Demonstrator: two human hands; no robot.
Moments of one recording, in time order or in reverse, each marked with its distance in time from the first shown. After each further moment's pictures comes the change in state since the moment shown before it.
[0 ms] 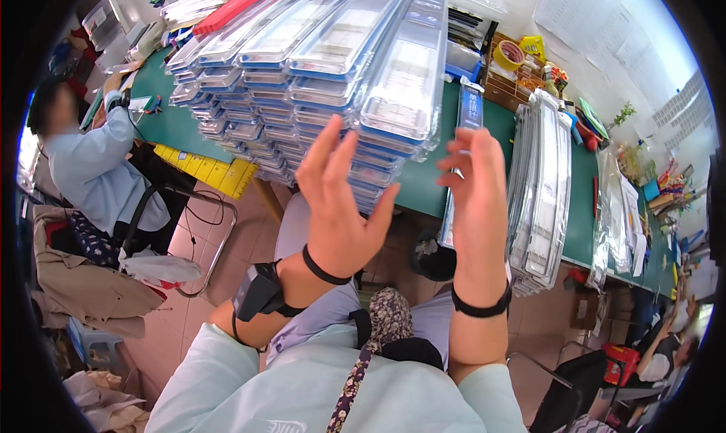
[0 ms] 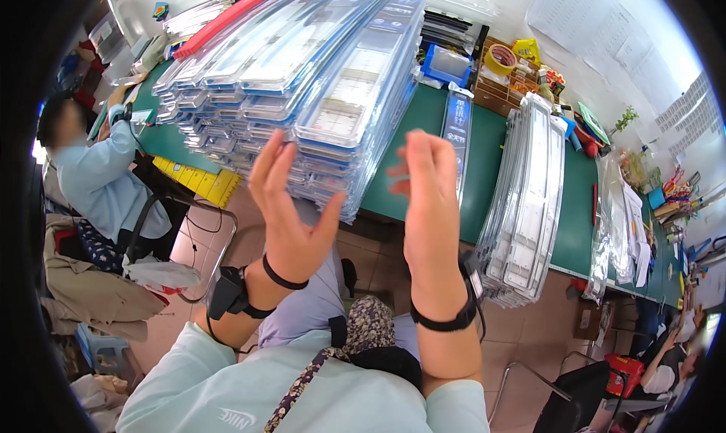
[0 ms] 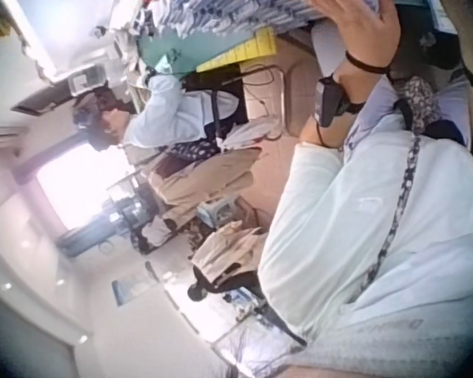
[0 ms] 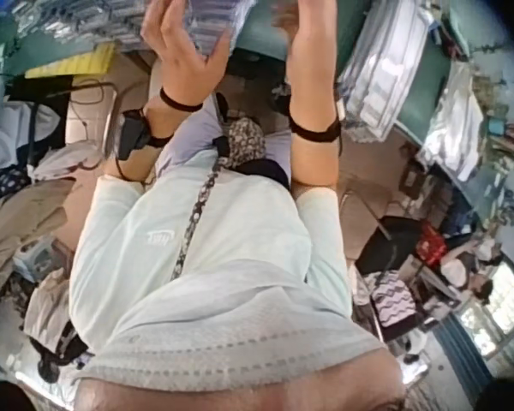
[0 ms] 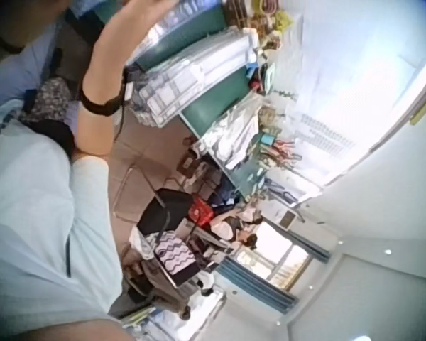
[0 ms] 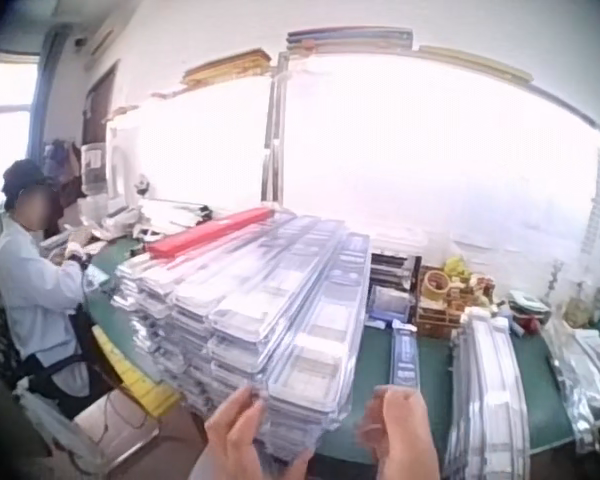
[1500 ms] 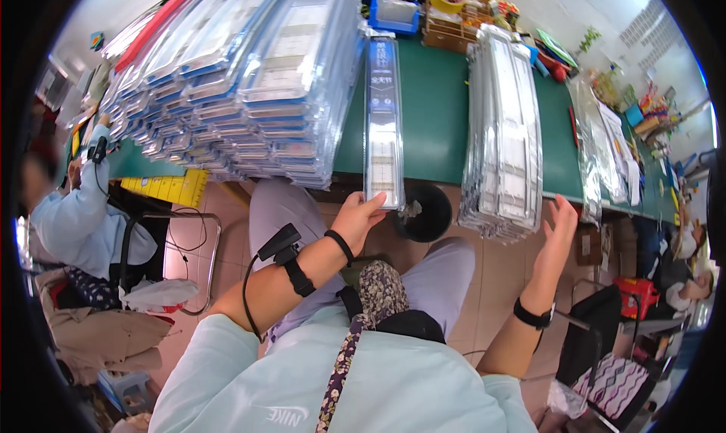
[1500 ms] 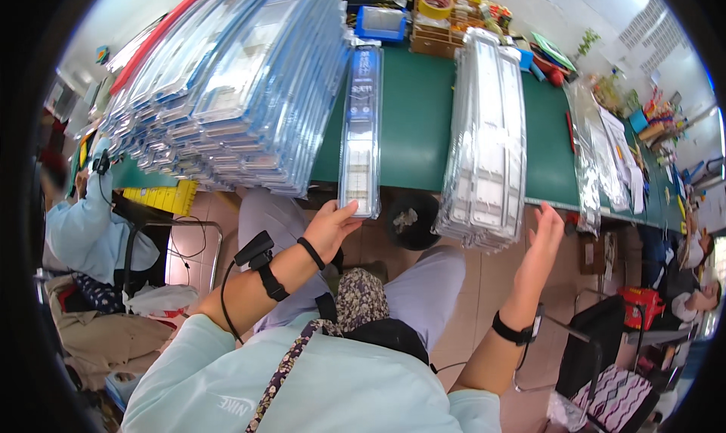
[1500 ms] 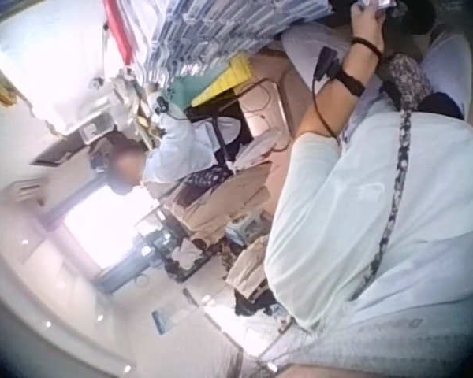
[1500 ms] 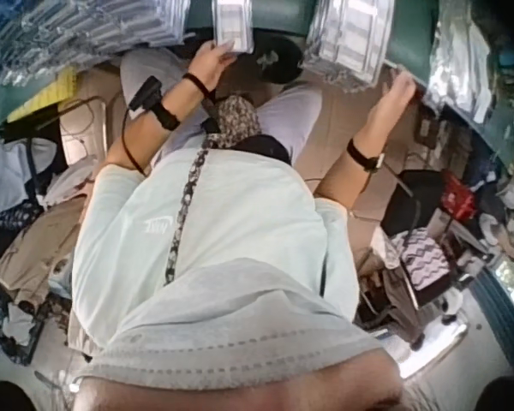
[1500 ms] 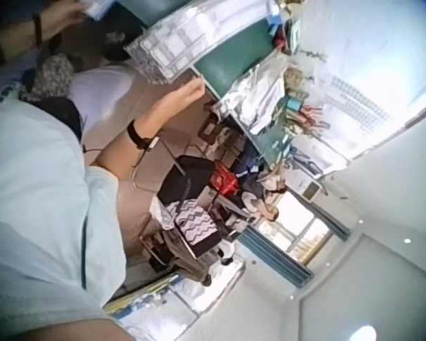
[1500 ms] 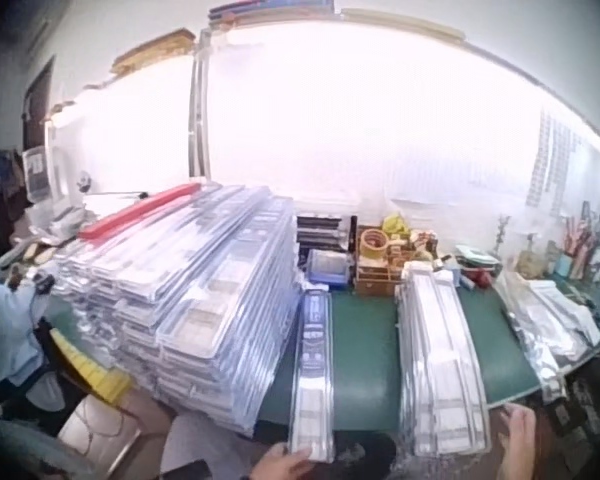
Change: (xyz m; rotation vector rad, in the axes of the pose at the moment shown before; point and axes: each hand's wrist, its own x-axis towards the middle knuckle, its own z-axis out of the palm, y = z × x) left_hand -0.136 -0.015 0.125 -1.292 -0.658 -1.453; right_hand -0.089 0.010 -0.255 -0.555 0.691 -0.010
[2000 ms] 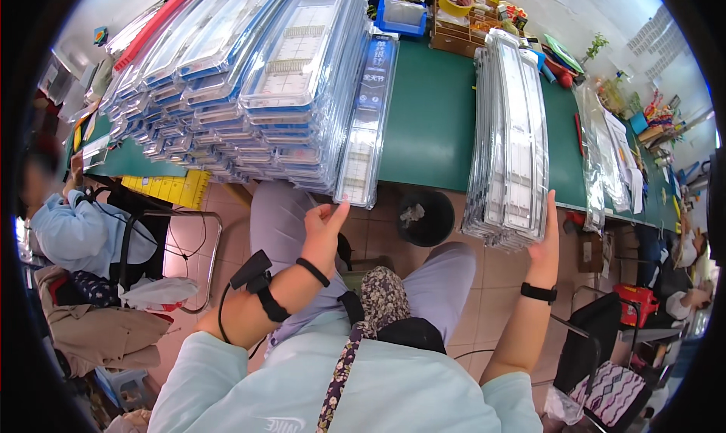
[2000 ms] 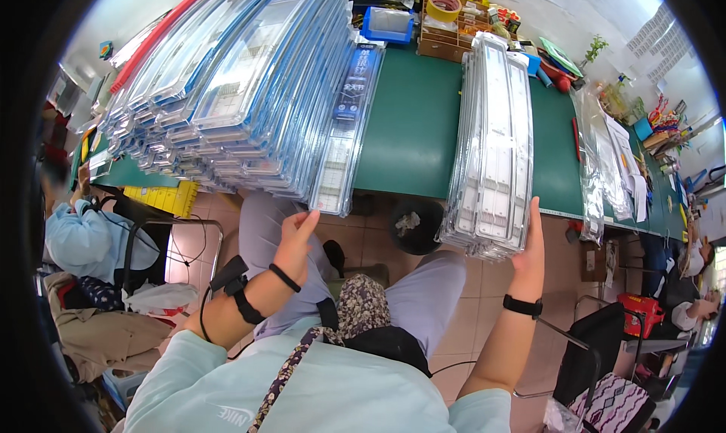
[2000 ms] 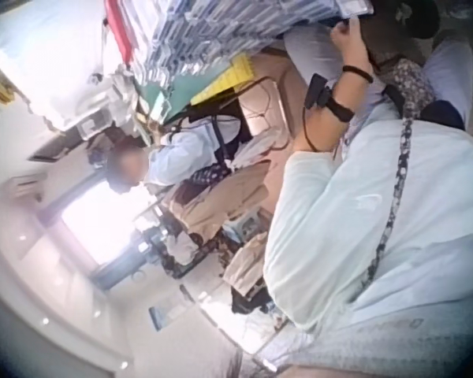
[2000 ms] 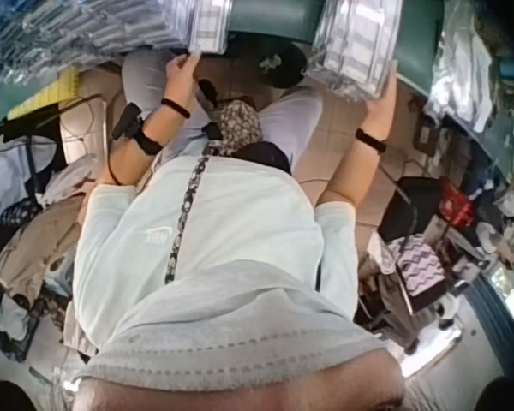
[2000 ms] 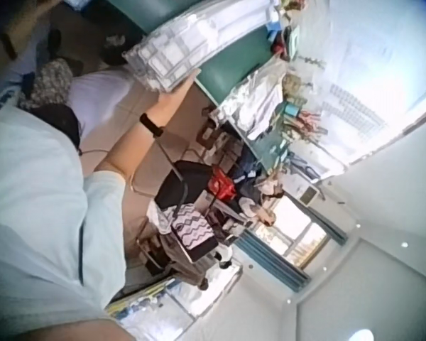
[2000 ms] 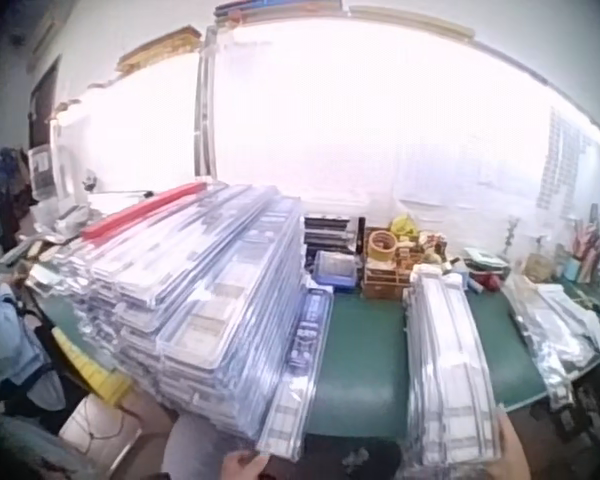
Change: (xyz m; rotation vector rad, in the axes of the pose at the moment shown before) left_hand -0.047 0.018 -0.019 0.436 0.525 0.258; right_hand 0.037 0.027 0.019 0.645 -0.416 0.491
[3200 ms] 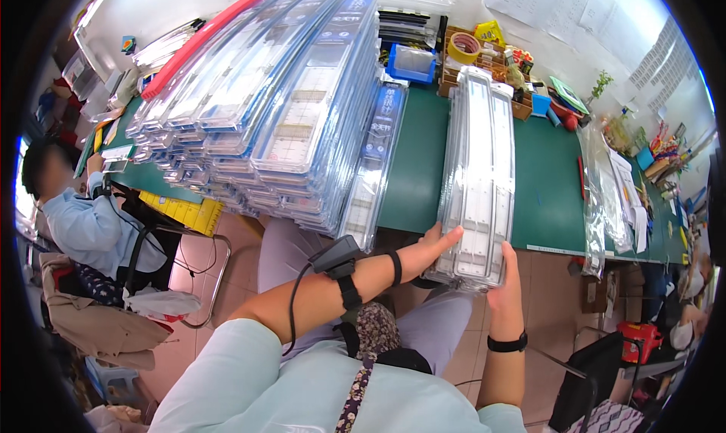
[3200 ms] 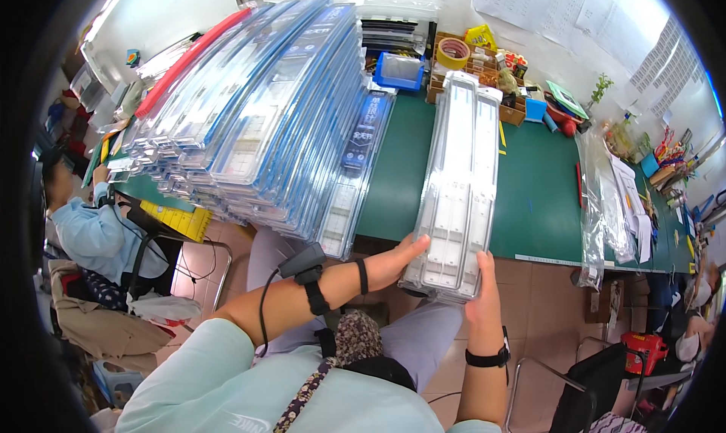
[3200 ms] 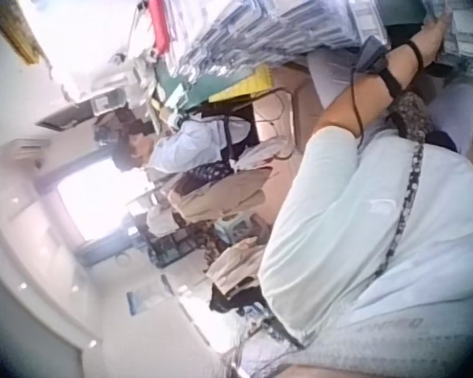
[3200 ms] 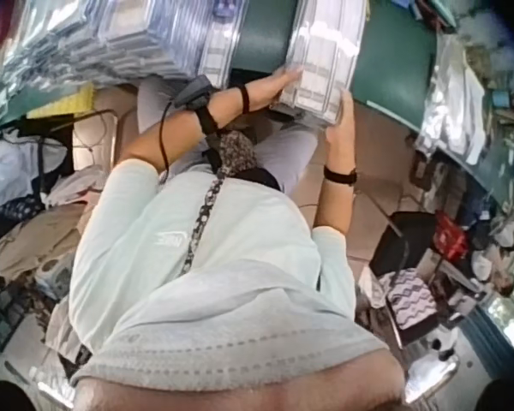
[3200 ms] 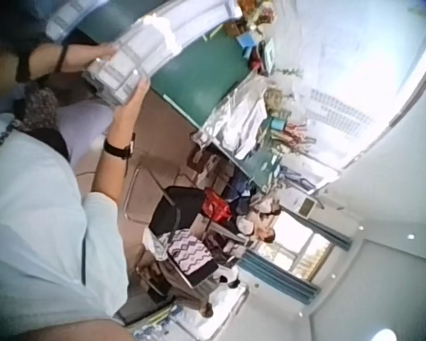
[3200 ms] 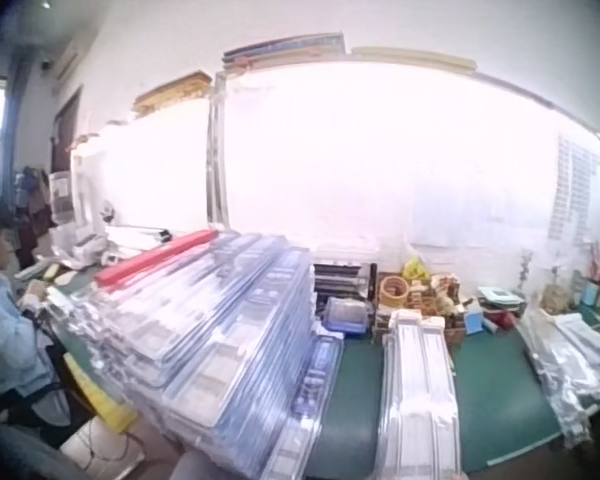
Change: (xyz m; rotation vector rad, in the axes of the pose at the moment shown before) left_hand 0.028 0.028 0.147 -0.157 -1.094 -0.079; right_hand -0.009 0.042 0.039 0.050 -0.120 0.024
